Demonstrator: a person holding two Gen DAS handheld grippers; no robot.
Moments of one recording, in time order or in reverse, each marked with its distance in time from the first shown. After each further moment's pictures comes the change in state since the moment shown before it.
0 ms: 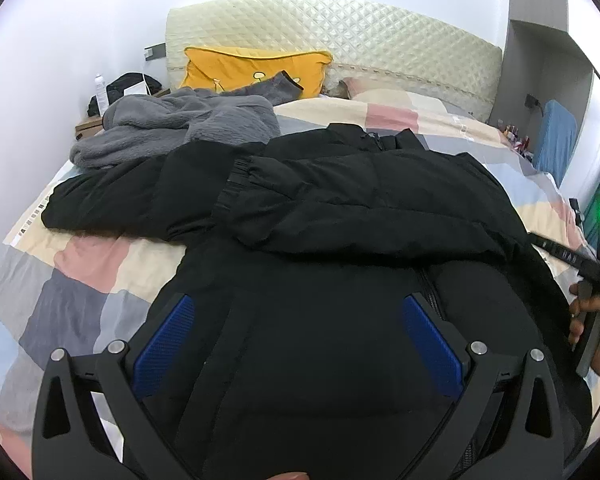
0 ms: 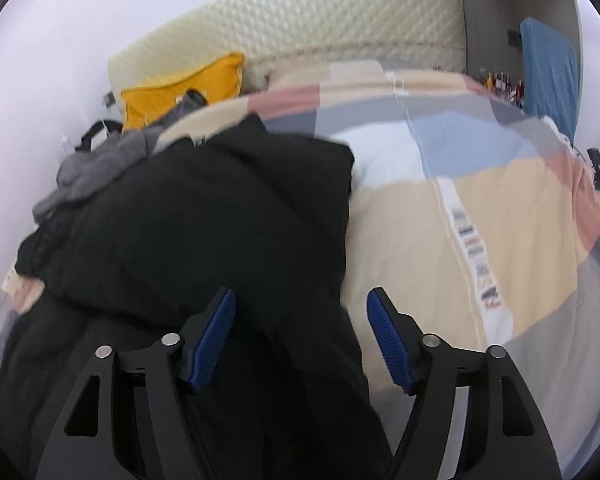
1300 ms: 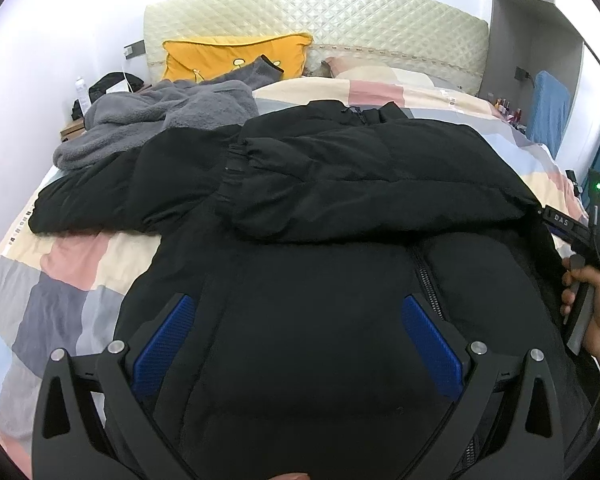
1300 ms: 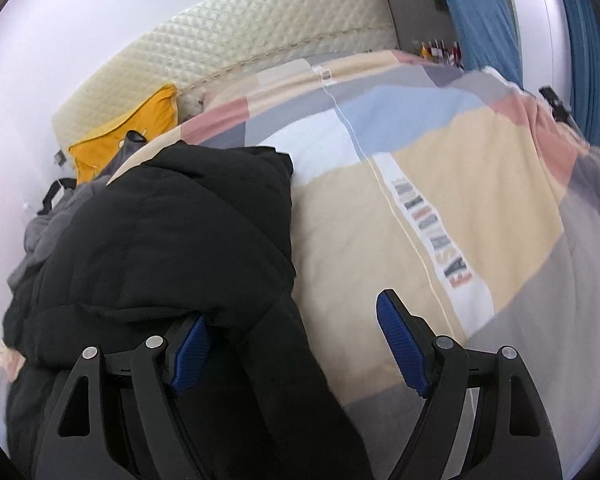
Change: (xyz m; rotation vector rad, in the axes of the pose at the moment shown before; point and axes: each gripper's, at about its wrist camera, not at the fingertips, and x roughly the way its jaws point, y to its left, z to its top) left arm 0.017 -0.024 -0.011 0.063 0.052 -0.009; right arm 0.007 -0.045 -0.014 0.249 -0.072 -0.088
